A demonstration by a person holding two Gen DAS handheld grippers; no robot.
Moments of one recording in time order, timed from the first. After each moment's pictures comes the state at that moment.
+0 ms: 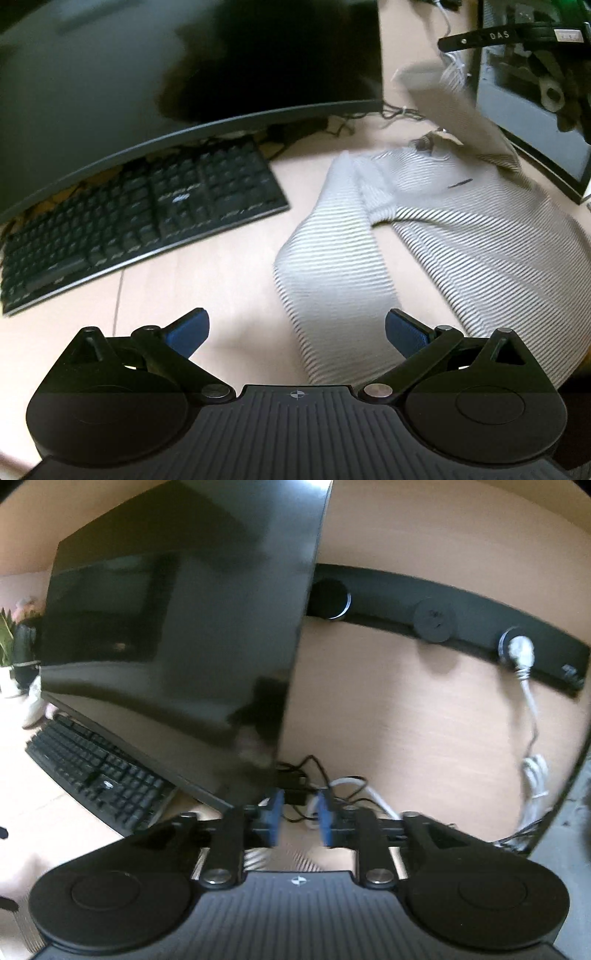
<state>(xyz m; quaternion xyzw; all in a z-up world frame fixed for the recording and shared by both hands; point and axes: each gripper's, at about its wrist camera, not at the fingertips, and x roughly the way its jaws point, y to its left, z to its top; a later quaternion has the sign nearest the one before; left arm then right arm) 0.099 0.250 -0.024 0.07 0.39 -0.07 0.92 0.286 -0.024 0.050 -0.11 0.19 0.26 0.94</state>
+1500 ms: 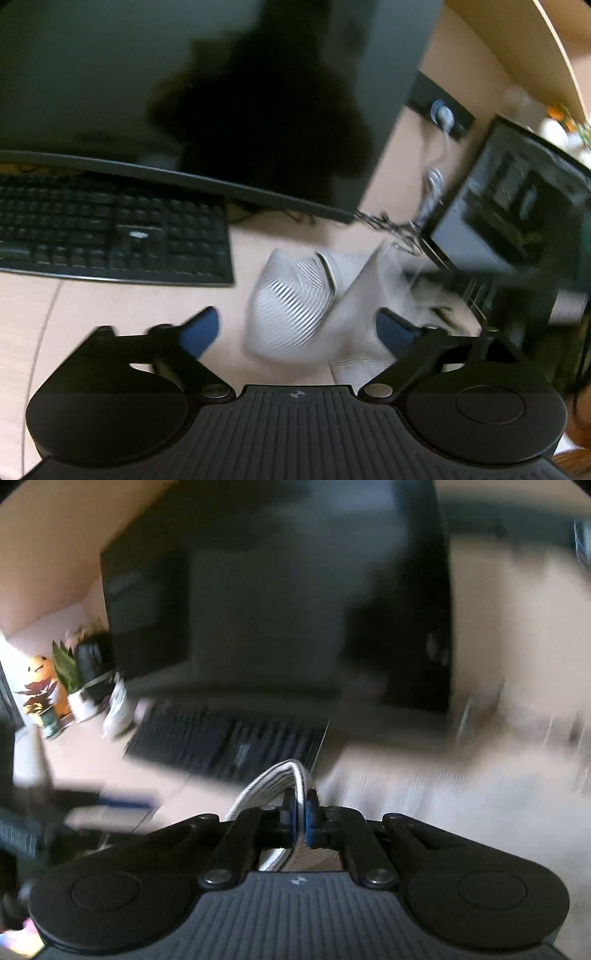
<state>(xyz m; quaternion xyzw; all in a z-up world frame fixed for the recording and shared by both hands) 0.129 0.274 0.011 -0.16 0.31 -0.12 0.93 0.216 0.032 0.037 -0.02 0.24 0.34 0.91</state>
